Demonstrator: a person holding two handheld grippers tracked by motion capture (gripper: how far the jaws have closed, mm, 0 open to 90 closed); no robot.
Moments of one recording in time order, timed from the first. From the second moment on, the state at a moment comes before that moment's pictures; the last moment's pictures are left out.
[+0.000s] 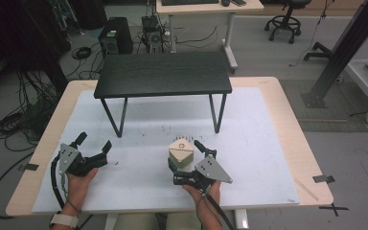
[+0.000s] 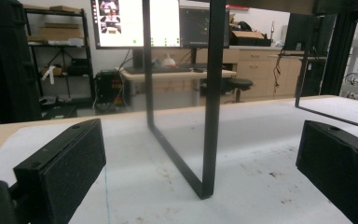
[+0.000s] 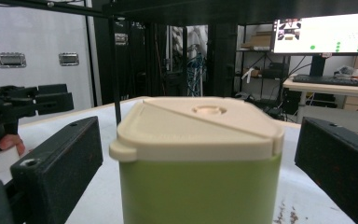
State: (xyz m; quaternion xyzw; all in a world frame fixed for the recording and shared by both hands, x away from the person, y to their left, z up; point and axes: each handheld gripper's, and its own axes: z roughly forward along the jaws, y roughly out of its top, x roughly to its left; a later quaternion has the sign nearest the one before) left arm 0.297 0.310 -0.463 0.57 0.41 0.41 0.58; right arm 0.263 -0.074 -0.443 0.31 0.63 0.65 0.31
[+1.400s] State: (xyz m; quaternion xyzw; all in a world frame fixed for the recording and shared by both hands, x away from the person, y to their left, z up) left arm 0.297 0.310 -0.463 0.57 0.41 0.41 0.58; right arm 0.274 -0.063 -0.477 0.32 0.63 0.63 0.31
